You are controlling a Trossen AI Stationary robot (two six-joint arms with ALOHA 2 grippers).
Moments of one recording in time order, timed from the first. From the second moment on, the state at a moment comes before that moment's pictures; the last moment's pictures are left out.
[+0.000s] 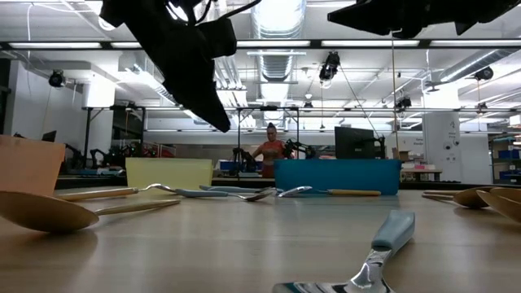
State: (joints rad) left arm -0.12 1.56 0.97 -0.31 -0.21 -0.20; right arm -0.13 0.96 0.62 0.27 -0.13 -0.62
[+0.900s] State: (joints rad) left arm -0.07 1.70 0.97 -0.19 -0.22 -0.27; right arm -0.22 0.93 0.62 0.02 -0.13 -0.66
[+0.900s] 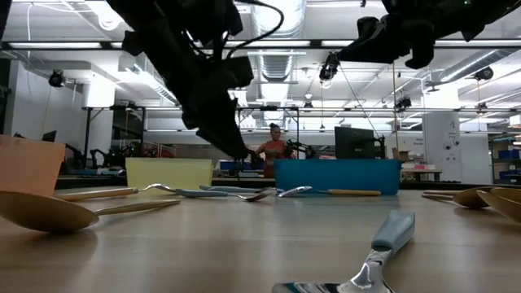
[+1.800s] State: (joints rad) left arm -0.07 1.71 0.97 -0.28 -0.25 -0.17; right arm -0.22 0.92 0.62 0.00 -0.14 -0.63
